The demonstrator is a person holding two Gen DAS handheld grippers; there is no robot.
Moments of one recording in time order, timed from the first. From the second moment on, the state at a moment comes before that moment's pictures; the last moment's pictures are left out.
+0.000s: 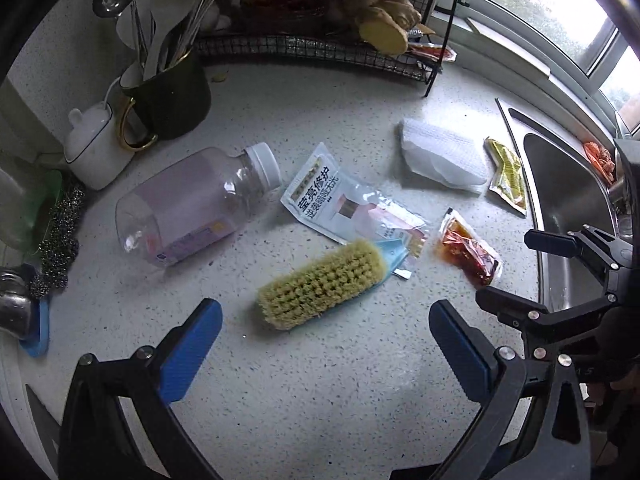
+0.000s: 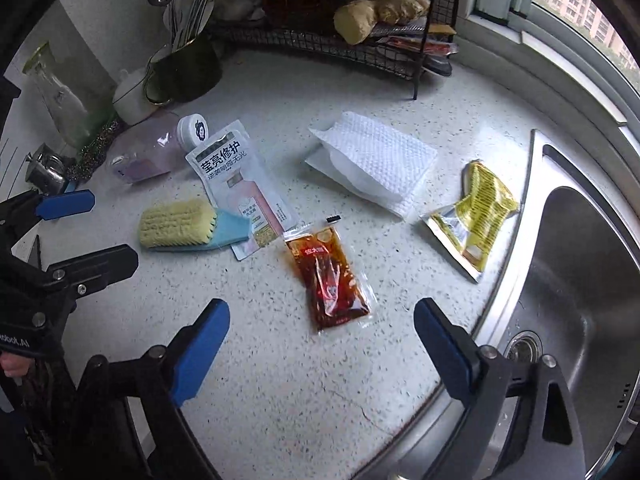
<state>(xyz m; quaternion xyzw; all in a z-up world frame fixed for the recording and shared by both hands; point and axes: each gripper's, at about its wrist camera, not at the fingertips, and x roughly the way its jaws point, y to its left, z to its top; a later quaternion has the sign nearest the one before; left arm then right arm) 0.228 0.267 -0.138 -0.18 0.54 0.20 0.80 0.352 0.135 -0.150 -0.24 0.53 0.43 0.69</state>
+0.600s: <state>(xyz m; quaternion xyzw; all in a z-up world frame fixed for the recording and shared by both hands) 0.227 0.288 -0.147 -0.19 0.55 0.16 0.80 0.355 0.167 -0.181 -0.28 0.53 0.44 0.67</state>
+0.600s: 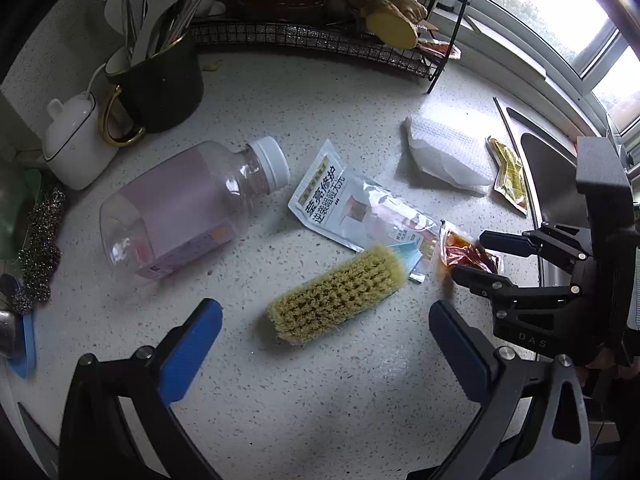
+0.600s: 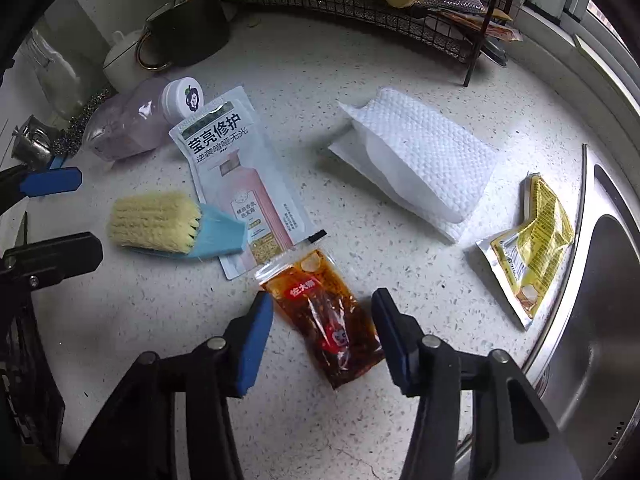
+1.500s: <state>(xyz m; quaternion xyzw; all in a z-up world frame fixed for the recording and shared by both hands) 0.274 0.279 -0.194 -0.07 0.61 0.04 0.79 0.353 0.111 -0.158 -0.18 0.59 0.39 0.68</state>
